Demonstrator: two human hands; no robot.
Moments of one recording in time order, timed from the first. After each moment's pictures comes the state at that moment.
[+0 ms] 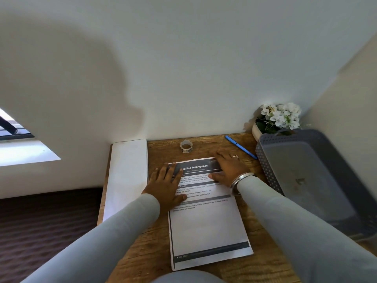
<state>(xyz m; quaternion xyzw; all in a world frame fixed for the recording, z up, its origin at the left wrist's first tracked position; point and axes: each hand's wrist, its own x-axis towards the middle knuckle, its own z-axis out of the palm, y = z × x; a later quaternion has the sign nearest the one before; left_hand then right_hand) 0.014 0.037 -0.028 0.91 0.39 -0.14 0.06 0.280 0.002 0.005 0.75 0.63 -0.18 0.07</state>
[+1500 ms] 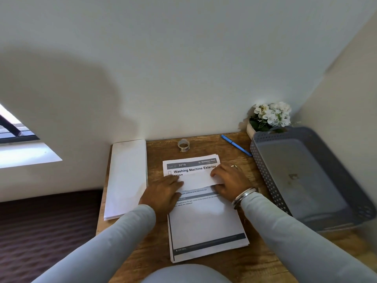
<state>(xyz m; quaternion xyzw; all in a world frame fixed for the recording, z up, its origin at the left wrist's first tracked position) 0.002 0.001 -0.010 0.91 0.38 0.03 0.15 0.267 -0.062 0.003 0.72 0.69 -0.11 -0.04</state>
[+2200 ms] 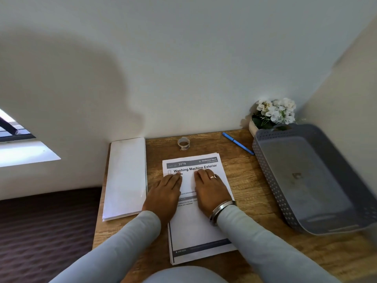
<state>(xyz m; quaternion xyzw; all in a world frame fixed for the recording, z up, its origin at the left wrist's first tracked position) 0.012 -0.010 -0.037 0.92 0.40 -0.02 0.00 0.196 -0.061 -0.031 0.72 0.69 -0.04 -0.02</state>
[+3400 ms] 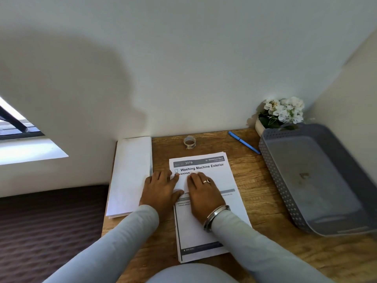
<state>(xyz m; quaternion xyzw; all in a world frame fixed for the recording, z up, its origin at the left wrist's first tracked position) -0.010 0.003 -0.031 0.88 0.48 0.03 0.03 0.154 -0.062 -0.037 0.70 0.71 -0.06 -0.02</state>
